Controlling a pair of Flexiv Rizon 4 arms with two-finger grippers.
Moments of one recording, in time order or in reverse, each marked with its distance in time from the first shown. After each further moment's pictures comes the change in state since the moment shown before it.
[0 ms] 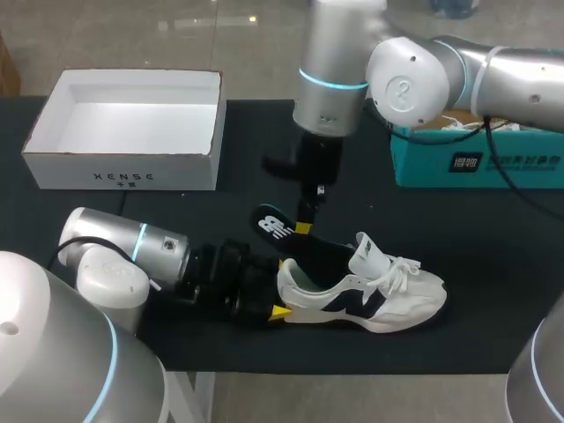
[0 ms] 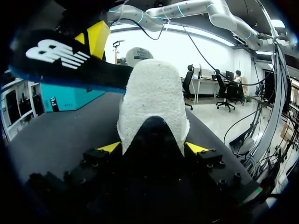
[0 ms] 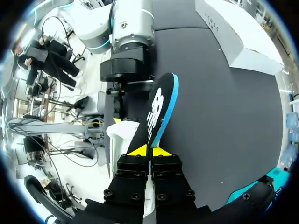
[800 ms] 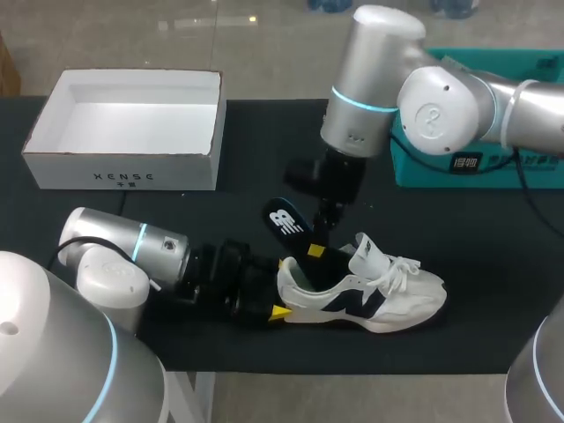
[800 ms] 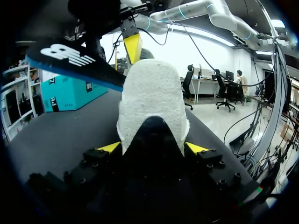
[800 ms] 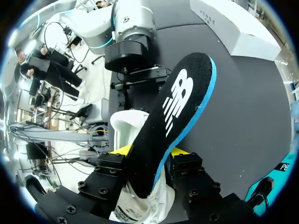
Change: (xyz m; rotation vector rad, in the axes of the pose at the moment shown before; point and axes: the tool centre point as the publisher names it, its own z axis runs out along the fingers) left arm 0.000 0.000 0.000 0.000 0.000 0.000; right arm 0.013 -0.026 0.021 -0.083 0.038 0.068
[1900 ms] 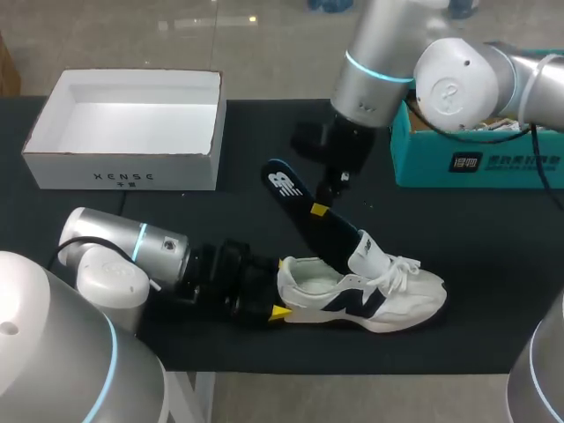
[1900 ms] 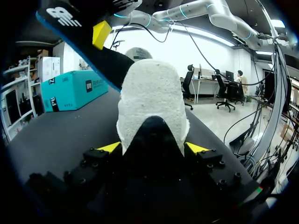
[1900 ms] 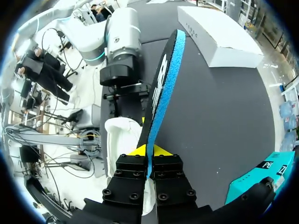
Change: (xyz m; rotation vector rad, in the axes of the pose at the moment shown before) left arm 0.000 0.000 0.000 0.000 0.000 0.000; right arm -0.022 0.016 -0.061 -0.061 -0.132 -0.003
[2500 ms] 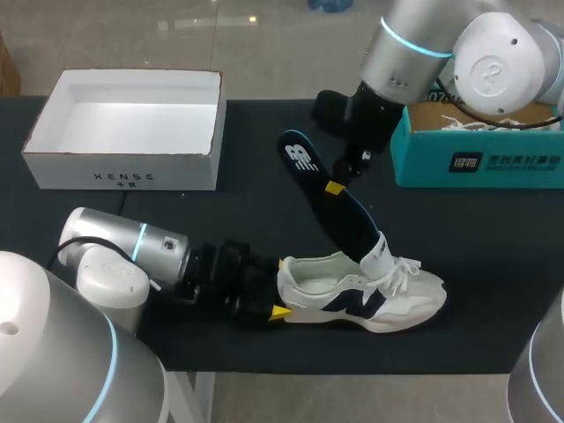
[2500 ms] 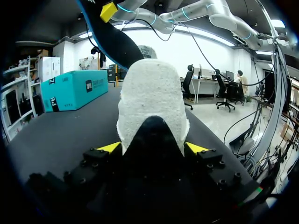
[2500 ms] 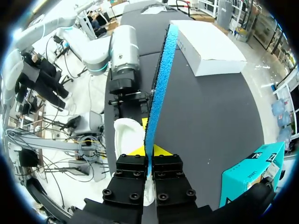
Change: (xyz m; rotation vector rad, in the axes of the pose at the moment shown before) left arm 0.000 0.000 0.000 0.000 0.000 0.000; right arm 0.009 -0.009 -0.051 -0.062 -0.049 0.023
